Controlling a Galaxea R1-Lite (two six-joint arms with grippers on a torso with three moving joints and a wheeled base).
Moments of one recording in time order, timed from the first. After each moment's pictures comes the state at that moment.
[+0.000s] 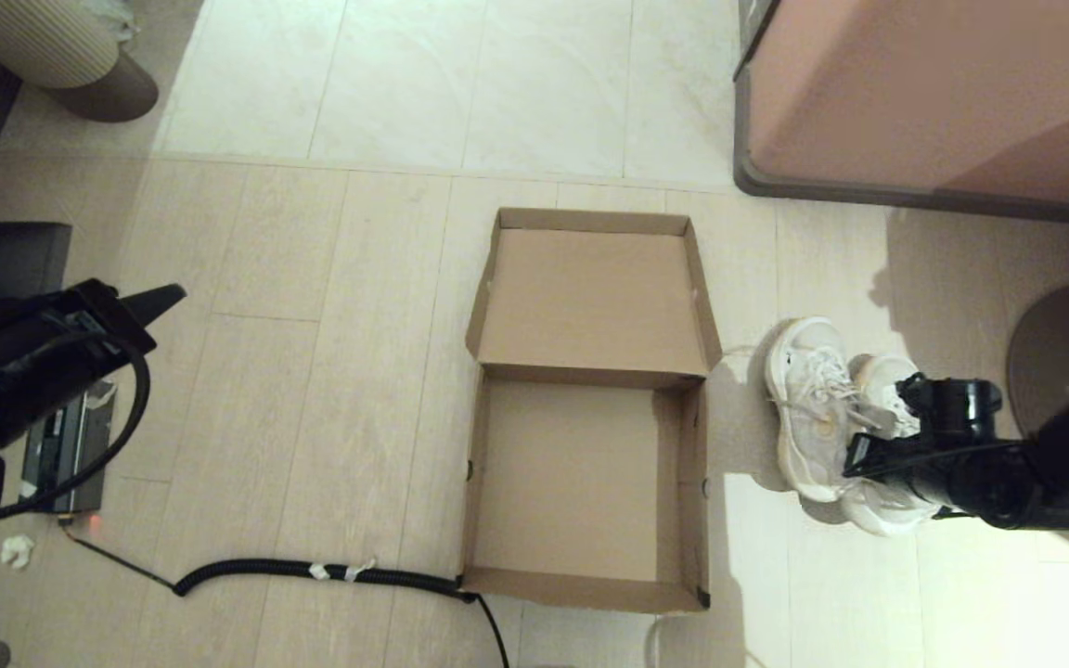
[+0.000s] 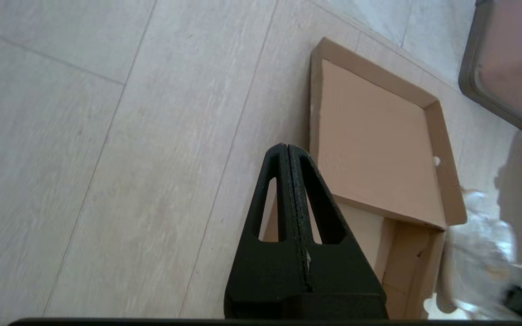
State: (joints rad) left arm 0.04 1.35 -0.64 -0.77 -0.18 -0.32; right arm -0.14 2.15 -0.86 -0.69 -0.07 0.30
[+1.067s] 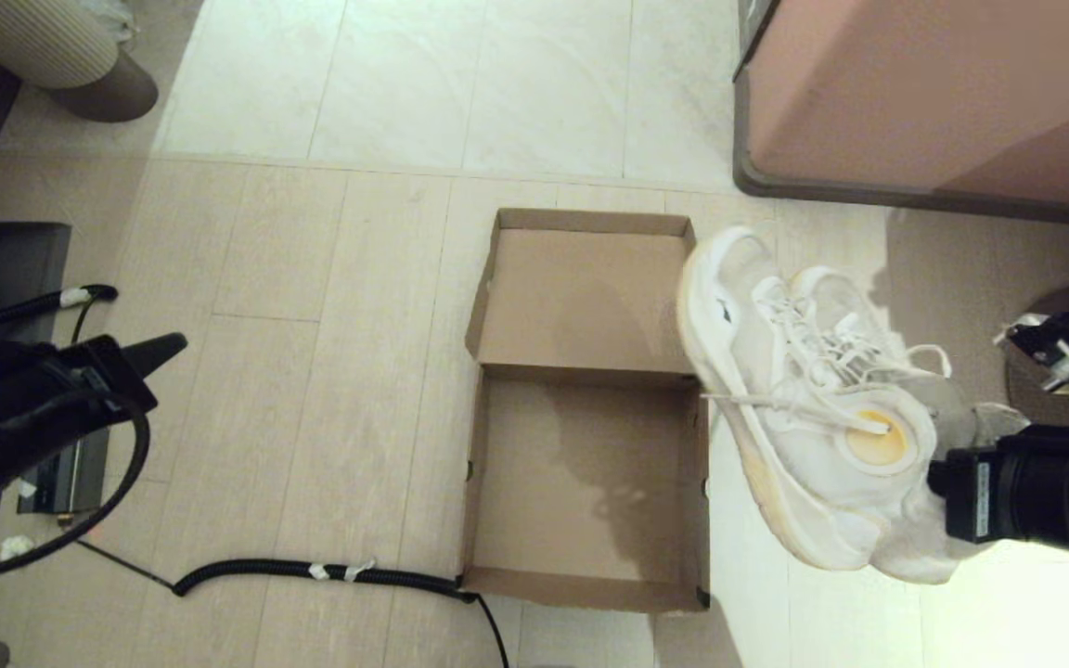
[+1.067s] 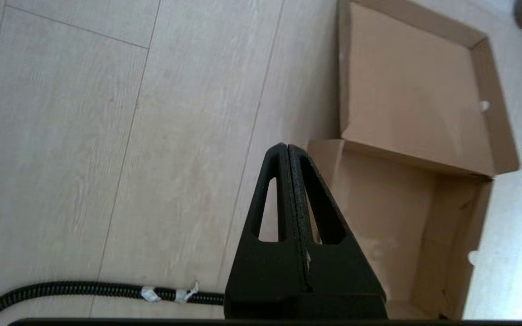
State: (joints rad) left arm 0.04 1.30 -0.59 -0.65 -0.15 -0.20; right arm 0.36 1.23 -0.69 -0.06 0.04 0.22
